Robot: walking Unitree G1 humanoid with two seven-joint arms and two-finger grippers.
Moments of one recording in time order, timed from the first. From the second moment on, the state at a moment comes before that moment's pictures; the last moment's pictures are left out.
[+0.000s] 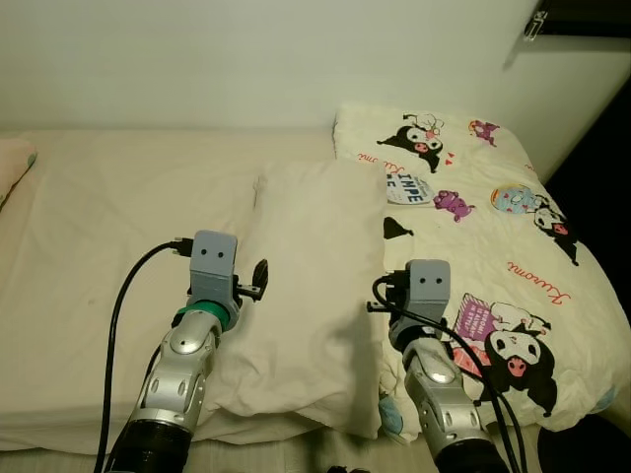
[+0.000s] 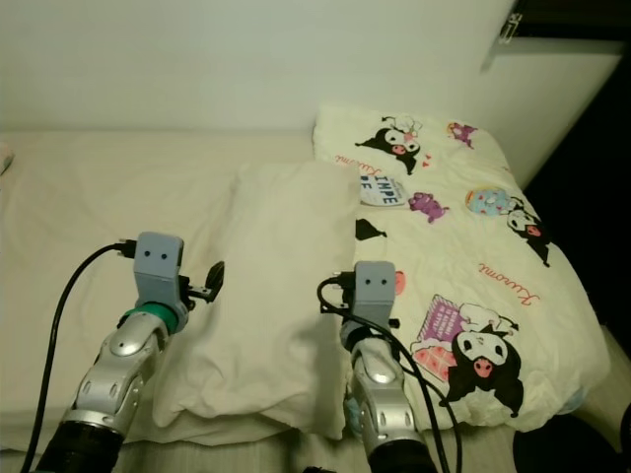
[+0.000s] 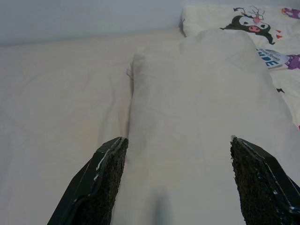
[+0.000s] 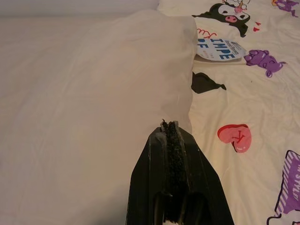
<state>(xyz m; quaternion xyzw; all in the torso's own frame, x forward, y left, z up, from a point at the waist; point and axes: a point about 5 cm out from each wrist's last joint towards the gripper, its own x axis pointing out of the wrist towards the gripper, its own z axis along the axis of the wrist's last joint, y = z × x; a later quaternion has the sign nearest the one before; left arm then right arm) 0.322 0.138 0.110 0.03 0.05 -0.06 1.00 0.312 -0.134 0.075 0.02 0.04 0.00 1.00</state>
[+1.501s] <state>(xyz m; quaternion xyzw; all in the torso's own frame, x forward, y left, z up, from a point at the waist) 0.316 0.149 0.098 0.03 0.07 0.00 1.00 0.312 -0.137 0.070 0.02 0.06 0.01 1.00</state>
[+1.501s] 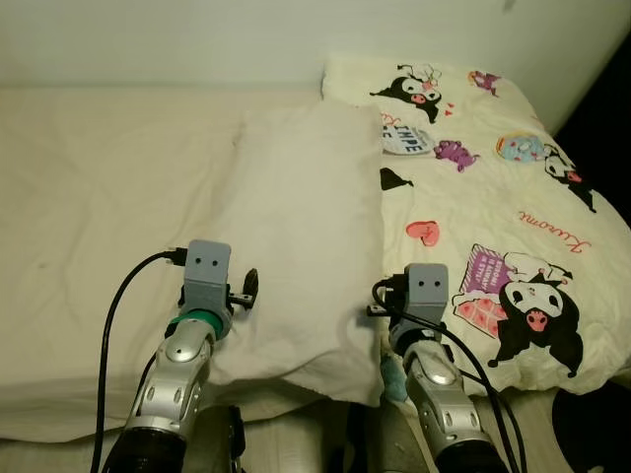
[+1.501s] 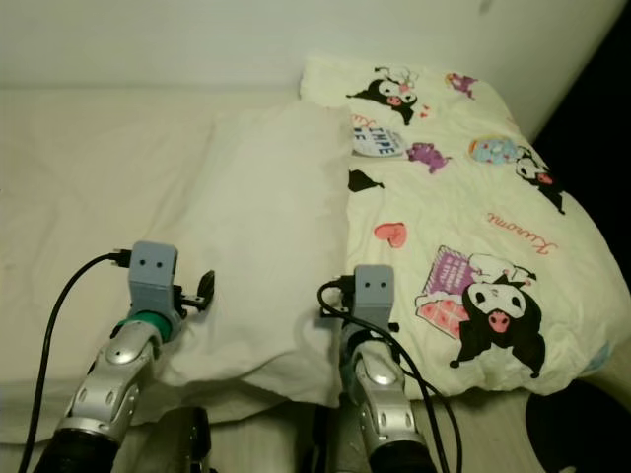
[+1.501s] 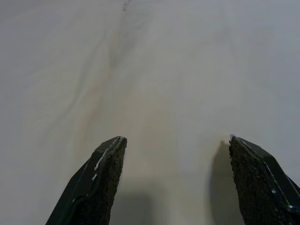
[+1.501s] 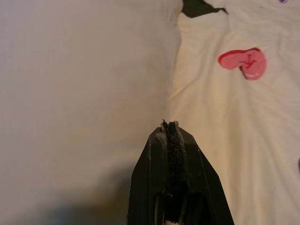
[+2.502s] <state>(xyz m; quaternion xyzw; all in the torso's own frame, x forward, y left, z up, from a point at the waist) 0.346 0.256 0.123 -0.21 -0.03 -0.02 0.98 0.359 -0.106 0.115 0.41 0.04 0.10 0.91</state>
